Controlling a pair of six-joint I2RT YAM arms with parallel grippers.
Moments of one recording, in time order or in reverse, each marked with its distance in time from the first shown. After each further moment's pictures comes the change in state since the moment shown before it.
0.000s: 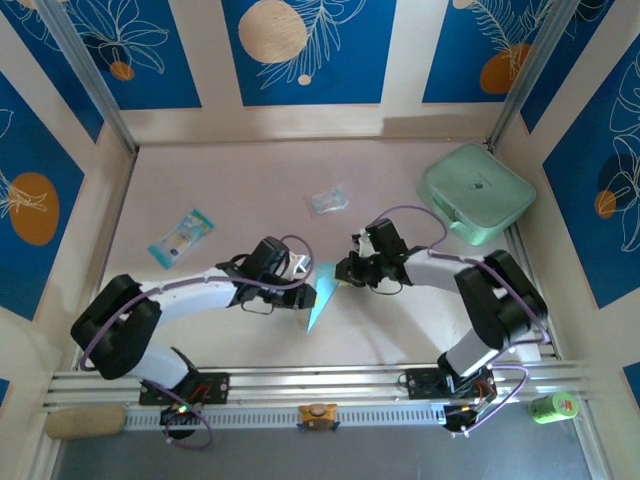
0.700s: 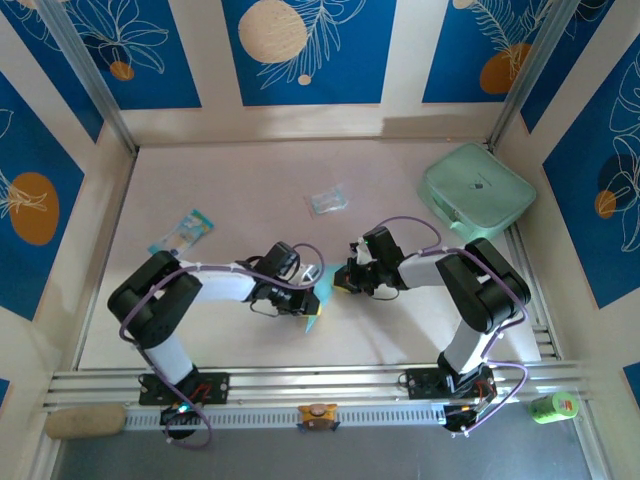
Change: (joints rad) left arm -0.027 0.233 0.021 0.071 0.100 -0.015; right arm 0.001 0.166 -0.047 0.189 -0.065 0.061
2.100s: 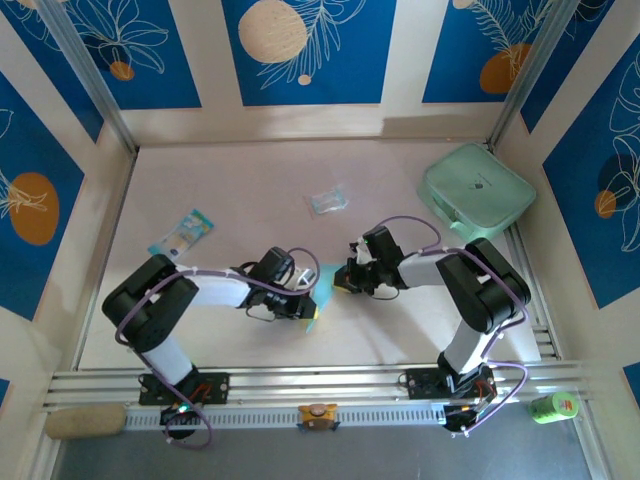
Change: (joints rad) left arm 0.006 -0.055 -0.077 0.071 0.009 -0.013; right arm -0.001 -0.002 0.005 -0.012 0.002 -0.011
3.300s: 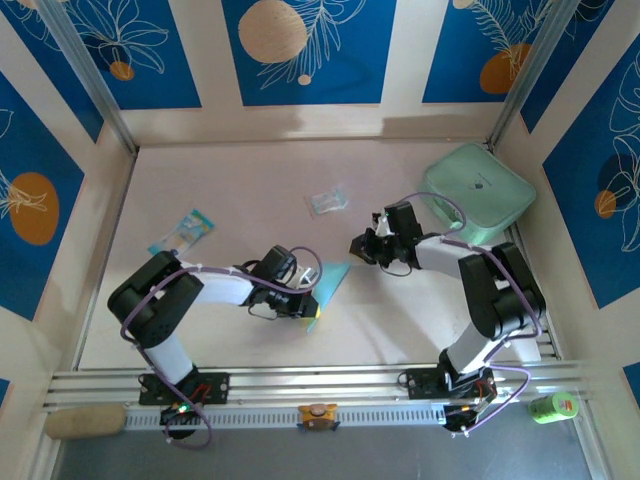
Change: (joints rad) left arm 0.001 0.052 0.022 0.015 0.009 0.009; right arm -0.158 -0.094 0.130 -0.137 0.065 -0.035
